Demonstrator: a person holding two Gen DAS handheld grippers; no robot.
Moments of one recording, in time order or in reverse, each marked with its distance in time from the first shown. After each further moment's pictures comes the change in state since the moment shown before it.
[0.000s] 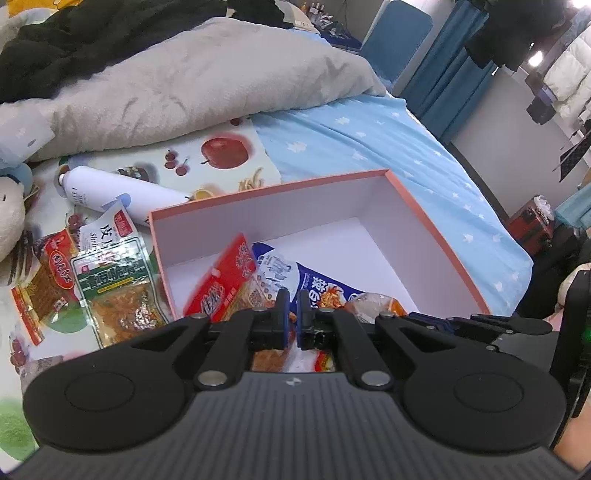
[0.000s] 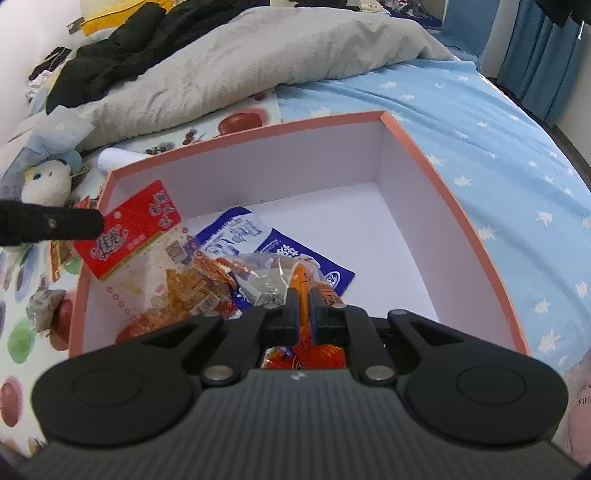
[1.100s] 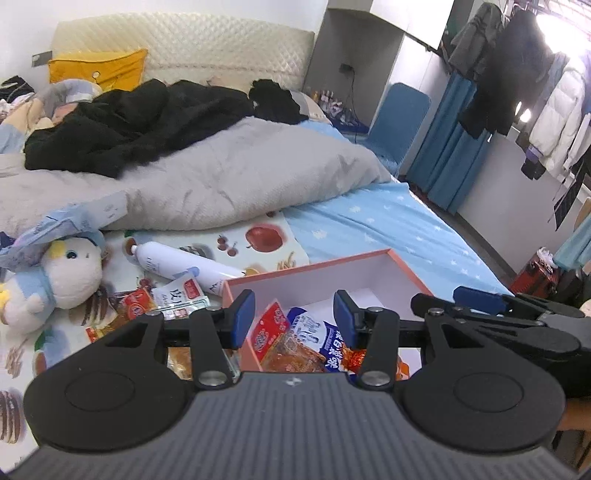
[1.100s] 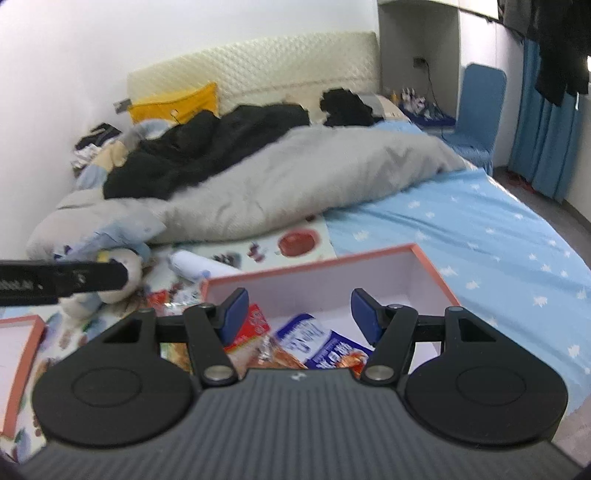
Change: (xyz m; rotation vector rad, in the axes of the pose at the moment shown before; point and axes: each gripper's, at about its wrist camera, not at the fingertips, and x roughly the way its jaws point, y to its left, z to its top) left arm -0.156 0.017 -0.033 0.017 -0.304 0.064; right arm -0.129 0.052 0.010 -0.032 -0.378 0.104
